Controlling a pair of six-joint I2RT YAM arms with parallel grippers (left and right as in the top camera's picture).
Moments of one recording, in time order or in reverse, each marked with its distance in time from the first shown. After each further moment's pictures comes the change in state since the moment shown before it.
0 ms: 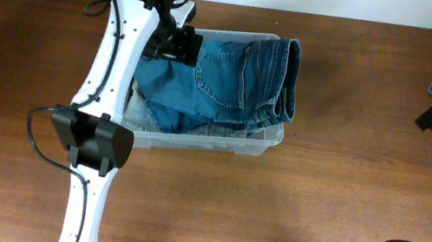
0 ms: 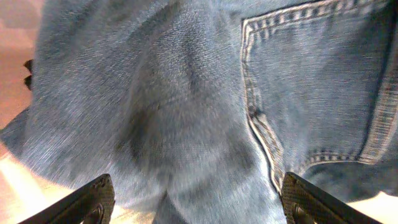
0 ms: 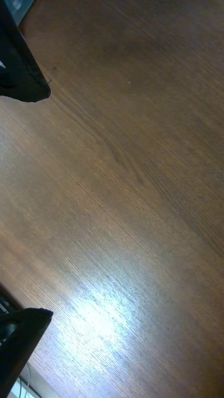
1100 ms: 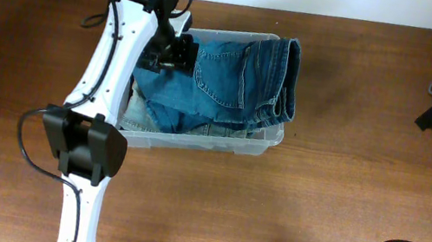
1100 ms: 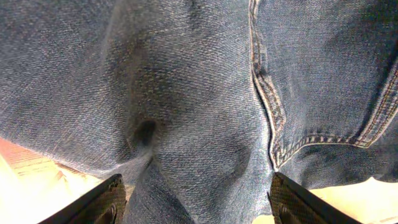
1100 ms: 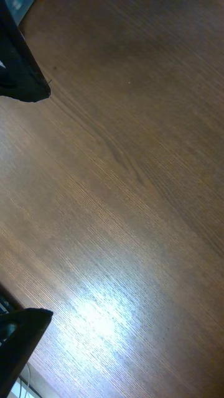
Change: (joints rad) left arm -0.004 -0.111 -0.241 0.057 0.028 -0.087; right arm 0.000 0.000 0.000 0.000 0.000 0.000
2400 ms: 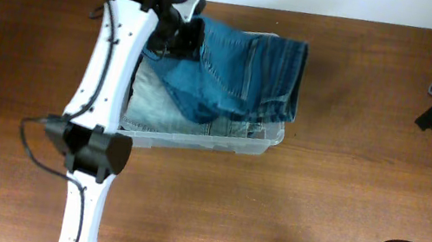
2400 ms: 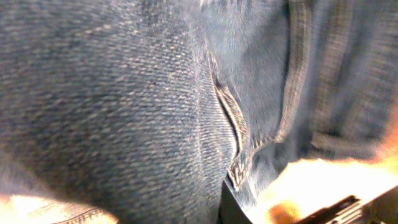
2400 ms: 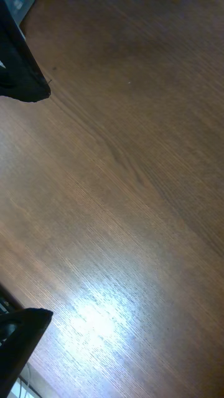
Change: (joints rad) left arm -0.019 0.012 0.284 -0.064 0.185 -0.026; right arm 0.000 0.000 0.000 0.000 0.000 0.000
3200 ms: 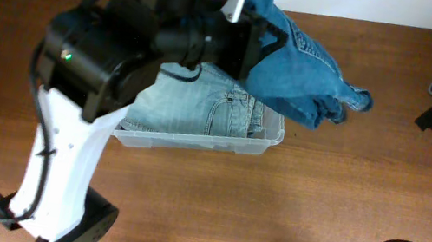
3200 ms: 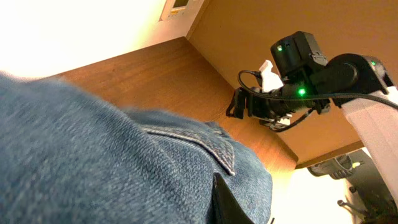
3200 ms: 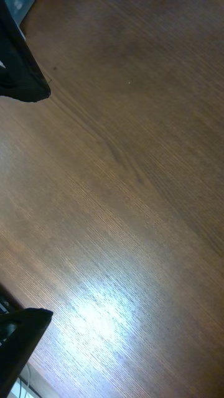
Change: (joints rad) left arm -0.304 -0.400 0.056 0.323 0.108 -0.100; right arm 0.000 0.000 0.000 0.000 0.000 0.000
